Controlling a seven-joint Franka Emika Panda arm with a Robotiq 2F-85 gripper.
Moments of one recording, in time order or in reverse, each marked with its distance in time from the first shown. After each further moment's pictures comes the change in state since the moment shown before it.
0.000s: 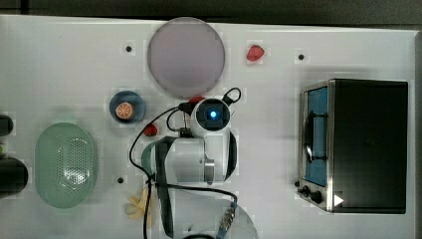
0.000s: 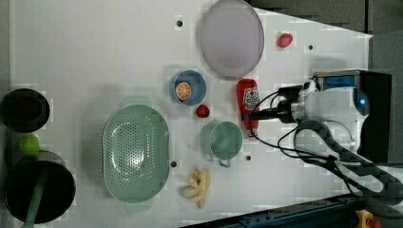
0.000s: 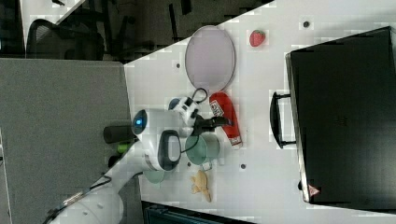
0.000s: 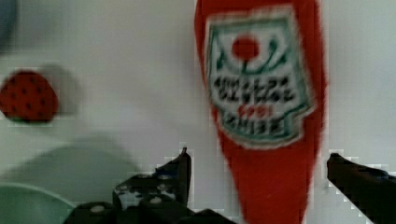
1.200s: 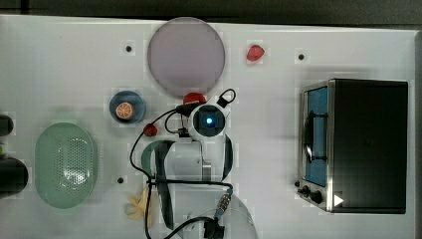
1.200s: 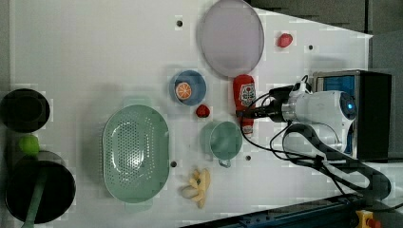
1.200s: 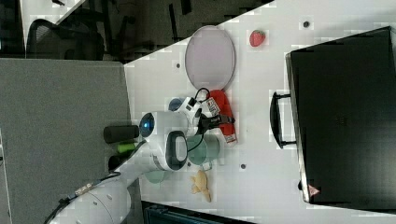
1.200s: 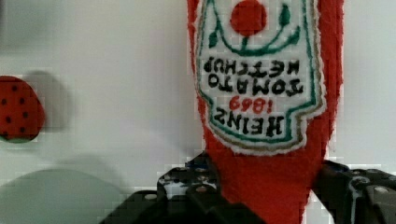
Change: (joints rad) arm 0.010 0.064 0.002 -0.002 -0.018 0.132 -0.017
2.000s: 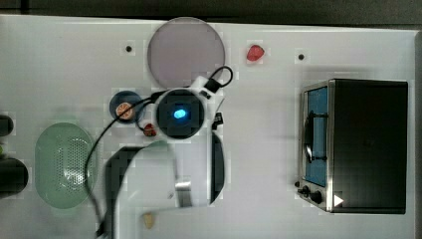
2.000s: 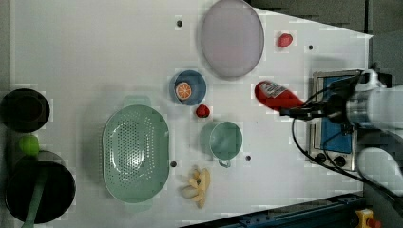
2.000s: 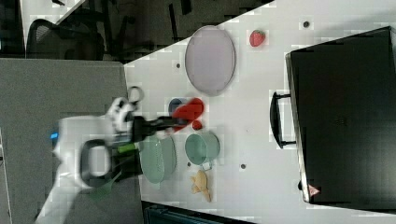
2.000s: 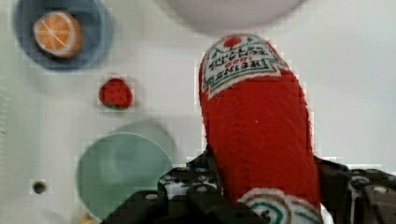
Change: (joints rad) arm -0.011 -0.477 0.078 0.088 -0.001 -0.515 0.042
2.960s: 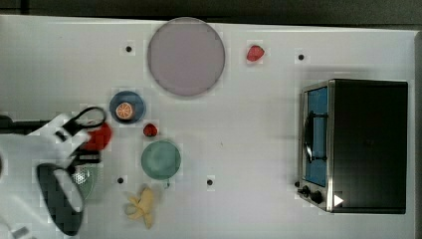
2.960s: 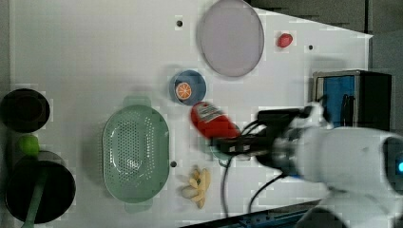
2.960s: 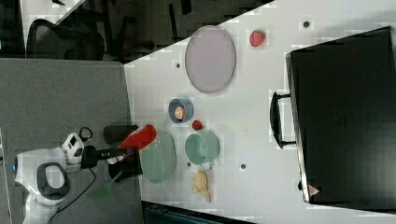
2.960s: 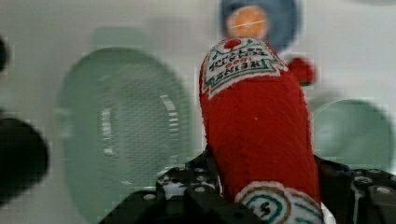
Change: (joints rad) arm 0.072 0.038 0.441 0.094 0.070 -0.025 0.657
